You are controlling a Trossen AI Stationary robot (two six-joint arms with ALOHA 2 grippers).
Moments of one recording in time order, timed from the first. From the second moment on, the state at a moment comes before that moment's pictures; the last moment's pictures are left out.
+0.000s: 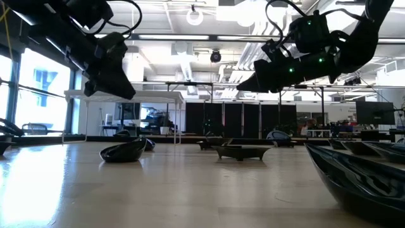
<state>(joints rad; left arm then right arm) 0.16 0.92 0.46 -0.15 -0.14 -0.56 -0.31 1.51 0.42 0.96 0.19 -0.09</state>
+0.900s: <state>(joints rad) 0.08 1.10 0.68 -0.32 -0.17 -0.56 -0.31 1.51 0.42 0.96 0.19 -0.09</state>
